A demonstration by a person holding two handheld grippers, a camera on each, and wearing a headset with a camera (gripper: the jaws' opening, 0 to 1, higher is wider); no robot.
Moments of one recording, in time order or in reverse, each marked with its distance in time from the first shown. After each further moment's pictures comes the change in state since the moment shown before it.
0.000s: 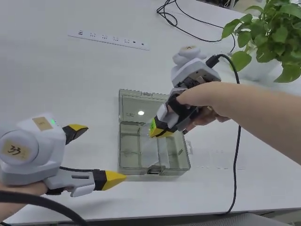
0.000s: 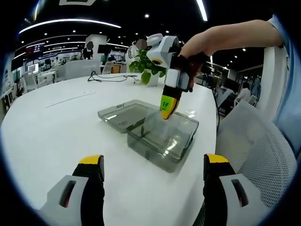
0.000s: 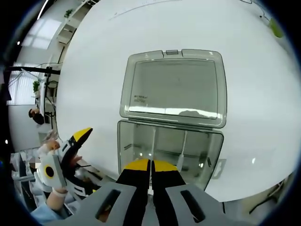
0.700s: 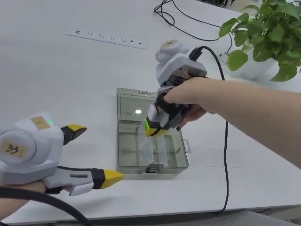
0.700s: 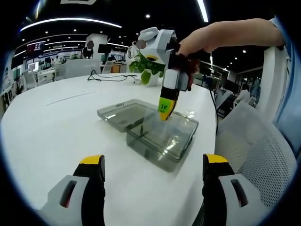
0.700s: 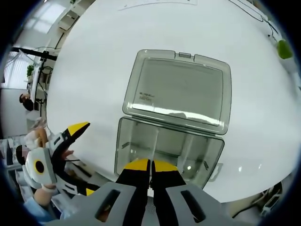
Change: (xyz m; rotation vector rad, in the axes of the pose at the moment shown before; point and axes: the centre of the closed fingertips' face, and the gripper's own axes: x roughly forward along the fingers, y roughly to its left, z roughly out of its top) left arm -0.001 -0.002 -0.005 -0.014 -0.004 -0.008; right arm 0.006 0.009 -0.003 -0.119 0.024 -0.123
